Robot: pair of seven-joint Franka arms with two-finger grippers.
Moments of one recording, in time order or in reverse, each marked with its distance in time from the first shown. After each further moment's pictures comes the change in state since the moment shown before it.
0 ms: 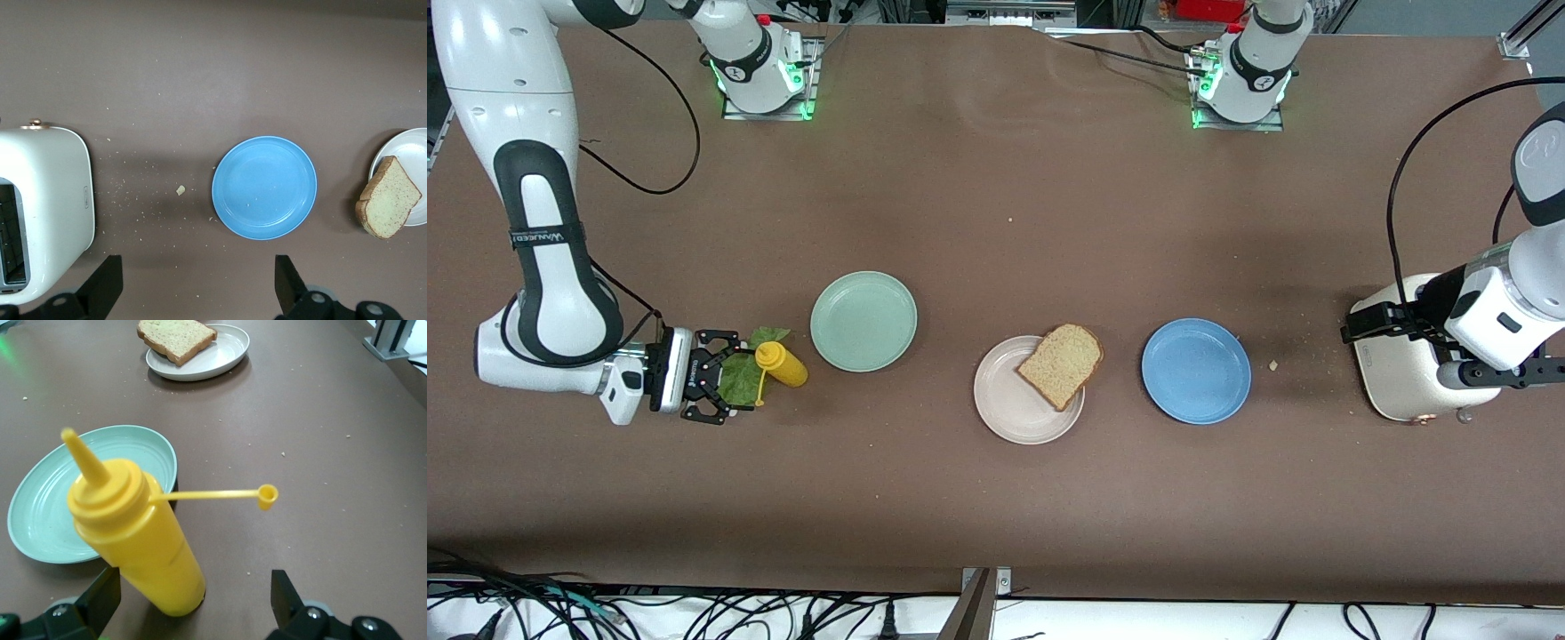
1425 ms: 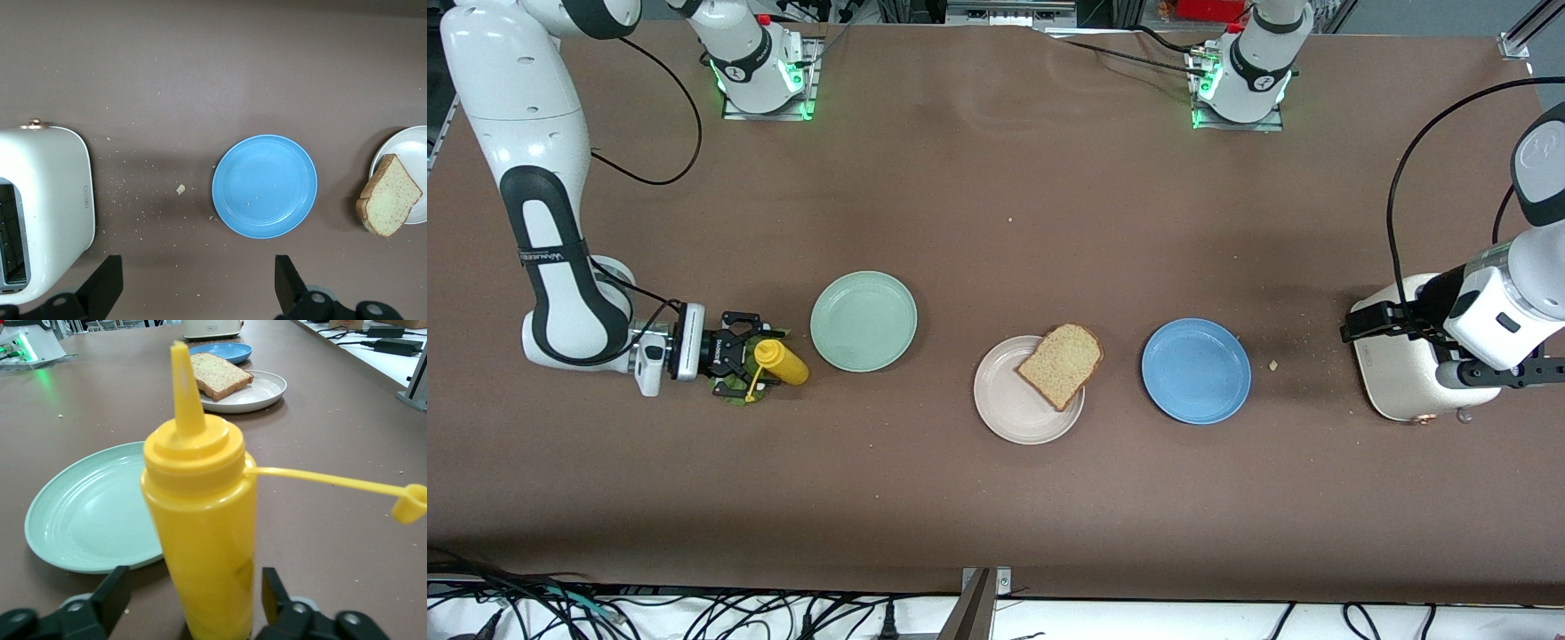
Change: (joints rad) left arm 0.000 0.000 0.000 0.000 0.000 -0.003 0.006; right arm -0.028 0.020 0.001 -0.134 0.199 -0.065 -0.297
